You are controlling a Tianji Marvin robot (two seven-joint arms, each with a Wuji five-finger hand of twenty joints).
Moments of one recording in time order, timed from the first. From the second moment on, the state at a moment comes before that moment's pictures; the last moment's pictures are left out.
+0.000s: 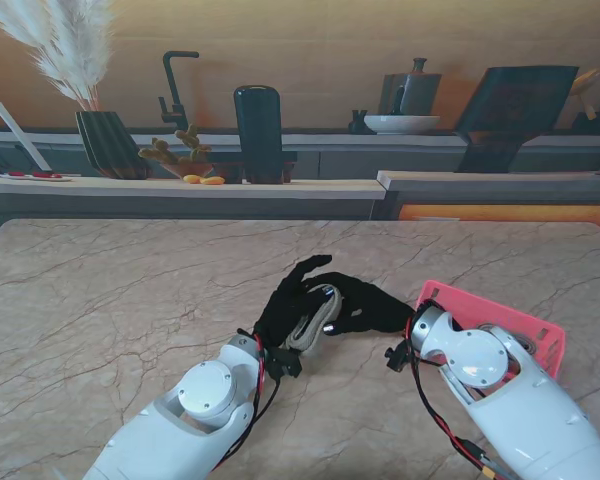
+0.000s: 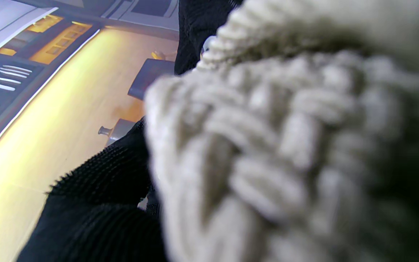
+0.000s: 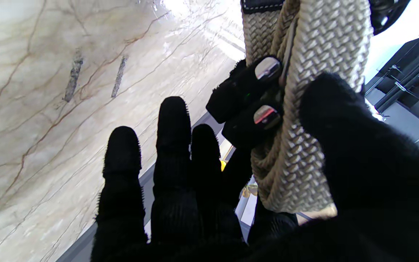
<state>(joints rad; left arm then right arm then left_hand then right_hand) 1.38 -1.30 -0.87 -1.39 -0.49 -0.24 0.07 -1.39 -1.06 1.13 -1.41 -0.05 -0.34 0.38 0.92 -0.39 0.55 -0.10 0.24 -0.05 0.53 0.33 0.57 0.17 0.33 0.29 1.06 0.23 0.88 0.73 0.95 0.23 1.40 0.44 0.56 -0.66 0.77 -0.09 0.21 -0.32 0.59 0.56 0.65 0.10 0.53 0.47 0.80 0.06 0.54 0.71 0.40 0.23 0.77 0.72</state>
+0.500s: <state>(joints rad) 1.38 -1.31 -0.86 -1.40 -0.53 -0.22 0.10 -1.41 -1.08 1.13 -1.43 0.00 -0.31 0.31 0.91 -0.41 0.55 -0.10 0.24 -0.05 0.53 0.33 0.57 0.17 0.33 0.29 1.08 0.22 0.89 0.73 0.96 0.23 1.40 0.44 0.67 -0.73 0.75 -0.19 0.50 -0.29 0.59 0.39 0.86 0.14 0.56 0.50 0.86 0.04 0.66 0.76 0.42 0.23 0.77 0.73</state>
